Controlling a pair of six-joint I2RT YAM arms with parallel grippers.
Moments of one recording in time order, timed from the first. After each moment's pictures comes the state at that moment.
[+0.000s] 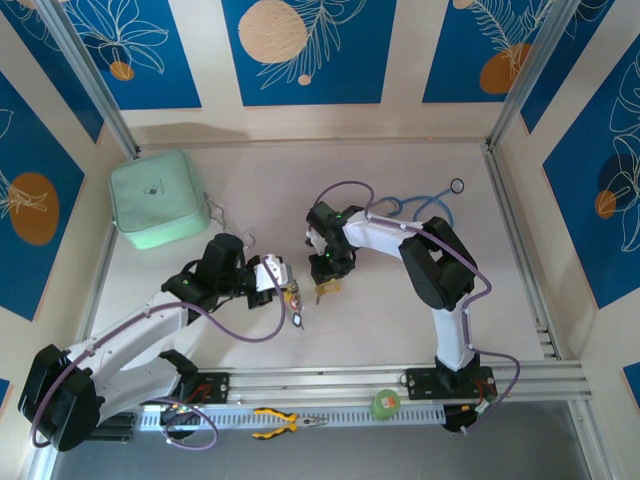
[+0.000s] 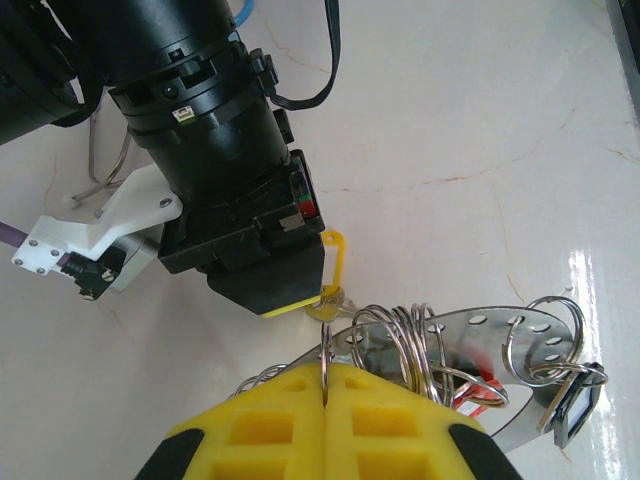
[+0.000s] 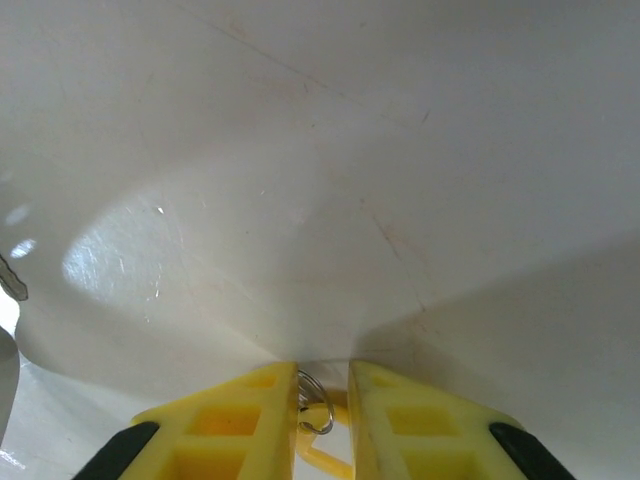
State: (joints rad) left arm -0.61 1.02 0.60 -0.24 0.52 0.63; right arm 0.71 2.01 1.37 -0.85 -0.30 0.28
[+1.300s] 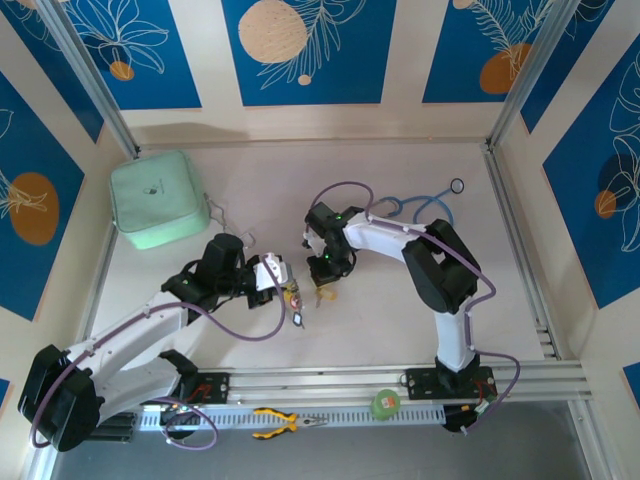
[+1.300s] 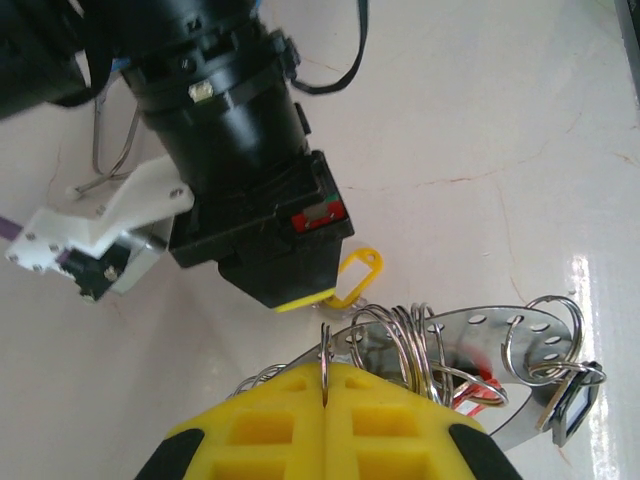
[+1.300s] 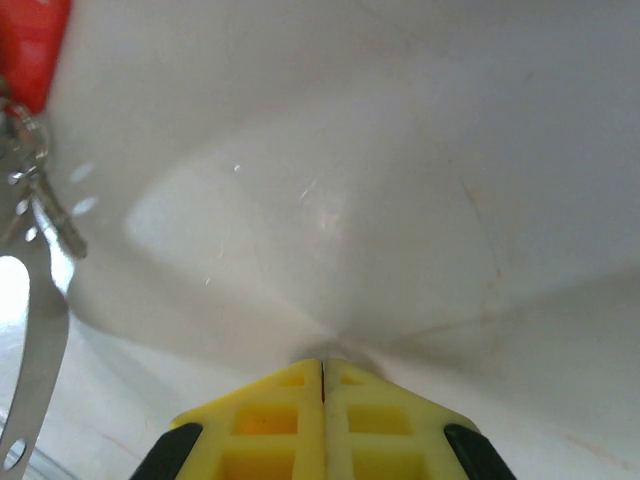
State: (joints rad) left arm -0.61 1.02 0.60 -0.24 0.51 0.60; right arm 0.73 1.96 1.36 -0.85 -0.34 0.26
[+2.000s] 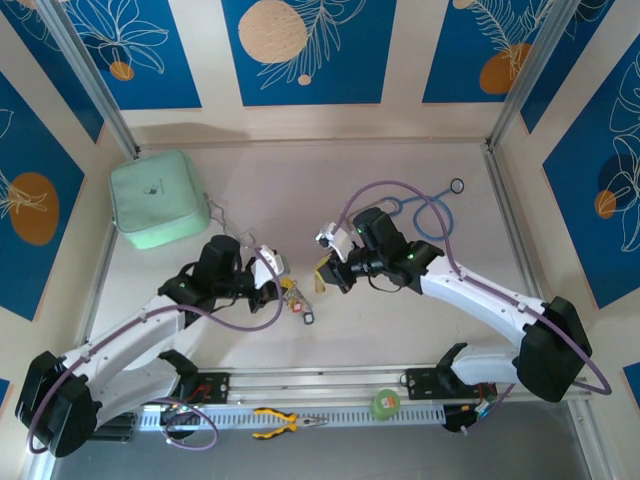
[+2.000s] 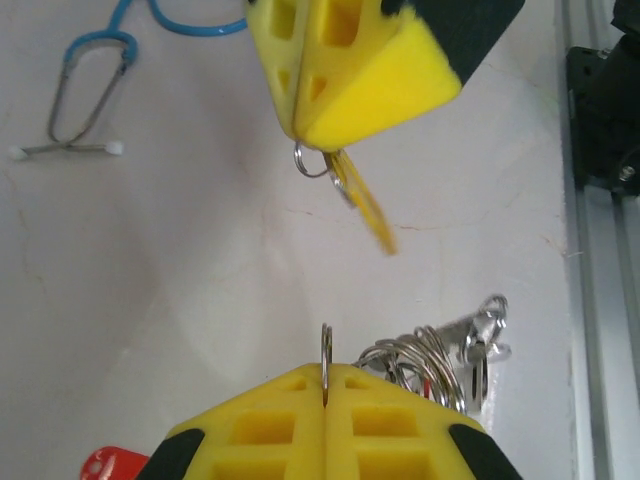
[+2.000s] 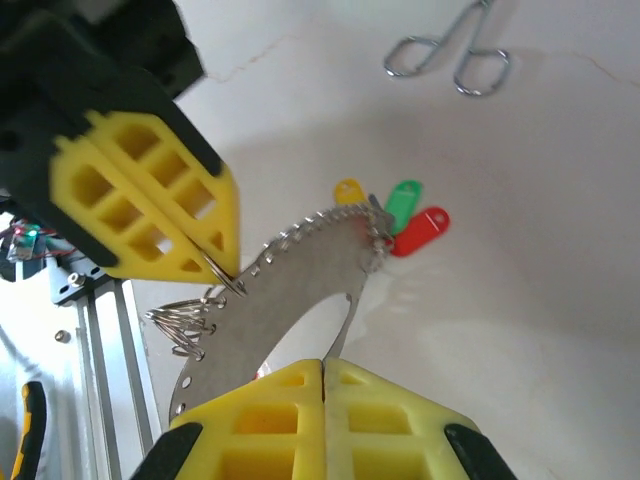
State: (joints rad) left arm -0.61 0.99 0.58 -0.23 0.59 0.33; right arm 0.75 1.25 0.90 -0.37 -0.49 -0.05
